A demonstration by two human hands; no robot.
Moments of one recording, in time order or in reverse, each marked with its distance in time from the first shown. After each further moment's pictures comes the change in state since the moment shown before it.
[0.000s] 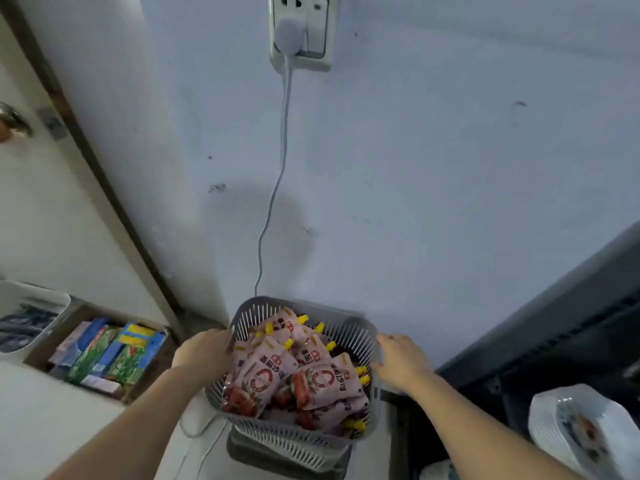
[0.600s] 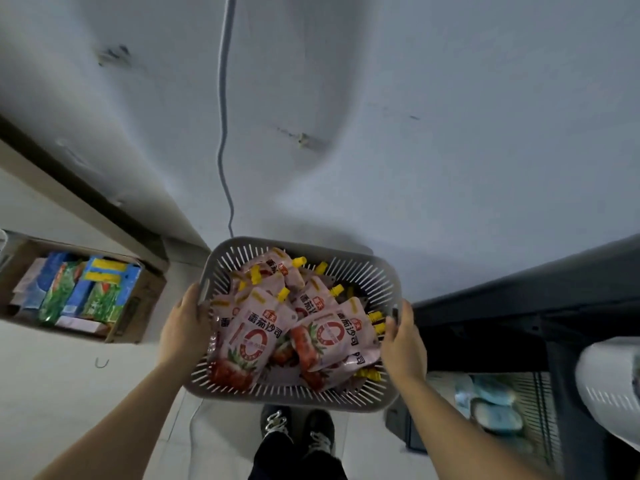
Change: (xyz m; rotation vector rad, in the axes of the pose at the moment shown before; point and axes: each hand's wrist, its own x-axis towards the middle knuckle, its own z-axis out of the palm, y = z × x) left_hand 0.068 -0.020 0.094 -0.518 0.134 -0.265; right_hand 0.057 -0.010 0.135 0.634 0.254 0.551
